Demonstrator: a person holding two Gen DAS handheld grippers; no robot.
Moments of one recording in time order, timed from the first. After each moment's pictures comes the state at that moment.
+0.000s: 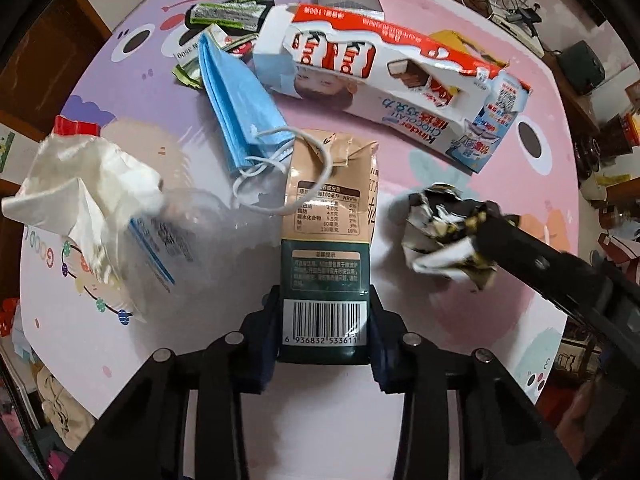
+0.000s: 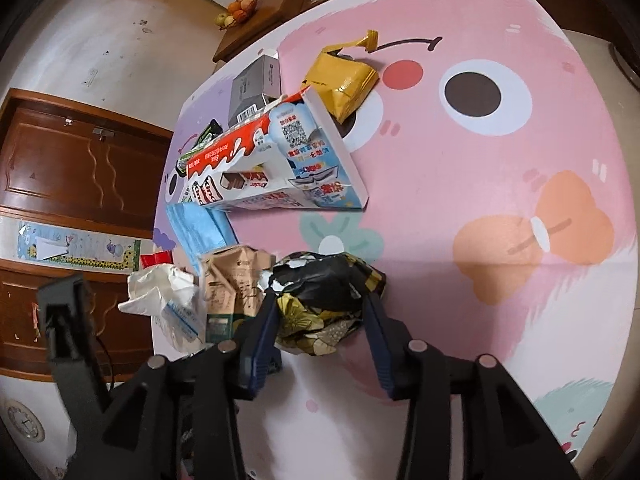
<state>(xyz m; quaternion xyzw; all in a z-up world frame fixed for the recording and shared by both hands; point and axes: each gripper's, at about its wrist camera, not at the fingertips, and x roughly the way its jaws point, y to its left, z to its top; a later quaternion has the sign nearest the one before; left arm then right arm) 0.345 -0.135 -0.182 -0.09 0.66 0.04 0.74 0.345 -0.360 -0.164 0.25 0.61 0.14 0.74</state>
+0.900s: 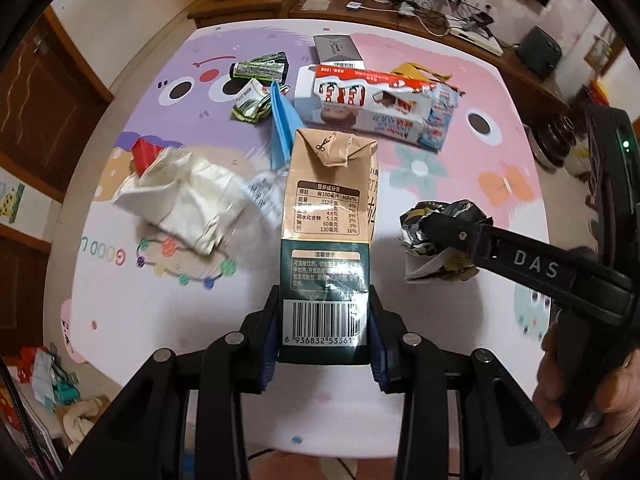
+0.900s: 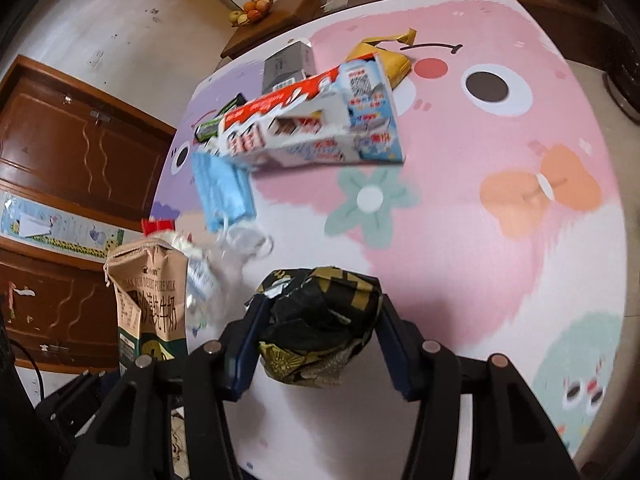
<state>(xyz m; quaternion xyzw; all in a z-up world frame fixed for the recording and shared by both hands) 0.251 -0.106 -0.097 -0.02 0.61 0.00 0.79 0.283 -0.317 -0.135 0.20 0.59 0.12 0.77</state>
